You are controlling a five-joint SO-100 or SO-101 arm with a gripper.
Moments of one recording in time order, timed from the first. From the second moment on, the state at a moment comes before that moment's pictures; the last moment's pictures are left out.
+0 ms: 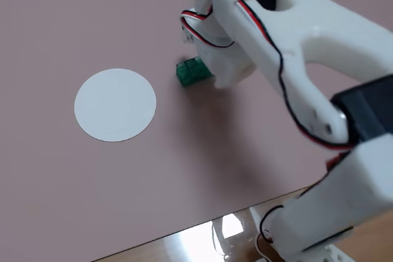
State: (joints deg) arm -5.4 87.2 108.3 69.9 -5.0
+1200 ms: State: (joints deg) arm -7.2 96.4 100.6 78.3 -4.1
